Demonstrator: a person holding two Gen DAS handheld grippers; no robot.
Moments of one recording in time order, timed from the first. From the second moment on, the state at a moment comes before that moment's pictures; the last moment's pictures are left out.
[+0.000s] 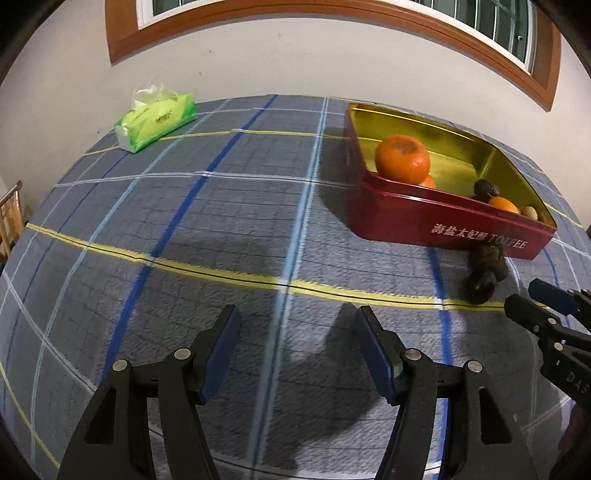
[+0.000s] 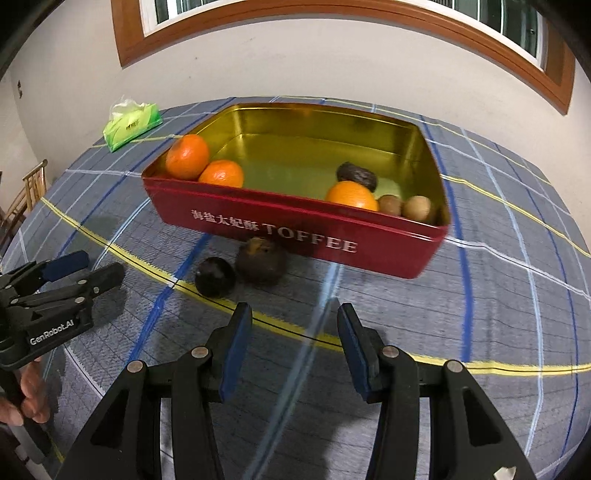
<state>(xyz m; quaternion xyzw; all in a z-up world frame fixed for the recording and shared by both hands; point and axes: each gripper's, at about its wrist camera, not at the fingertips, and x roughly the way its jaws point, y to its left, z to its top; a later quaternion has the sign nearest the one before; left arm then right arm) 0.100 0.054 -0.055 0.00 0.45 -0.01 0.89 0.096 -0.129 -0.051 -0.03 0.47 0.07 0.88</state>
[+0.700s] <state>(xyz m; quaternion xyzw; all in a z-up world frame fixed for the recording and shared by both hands) 0.097 0.052 -0.056 -0.01 0.45 -0.02 0.89 0.117 -0.101 -0.057 -0.05 0.44 0.08 0.89</state>
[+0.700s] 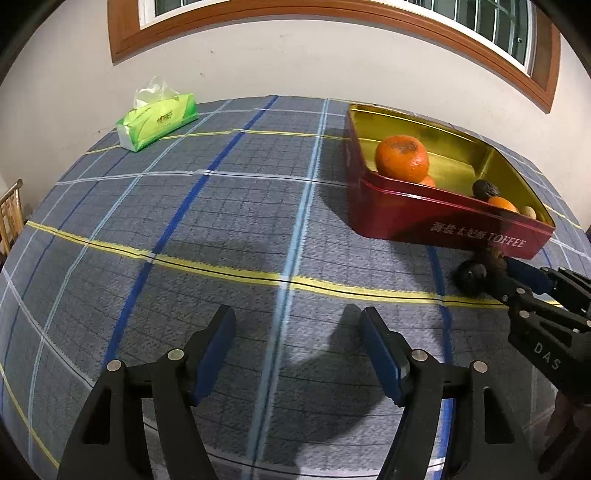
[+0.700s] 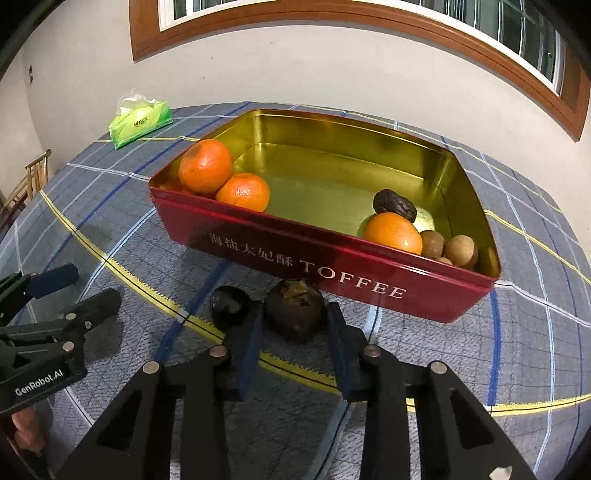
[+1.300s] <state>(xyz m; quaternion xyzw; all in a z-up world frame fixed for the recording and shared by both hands) 0.101 -0.023 -0.046 0.02 0.44 -0.09 0.89 0.102 -0.184 -0.055 -0.02 0.45 0.00 0.89</state>
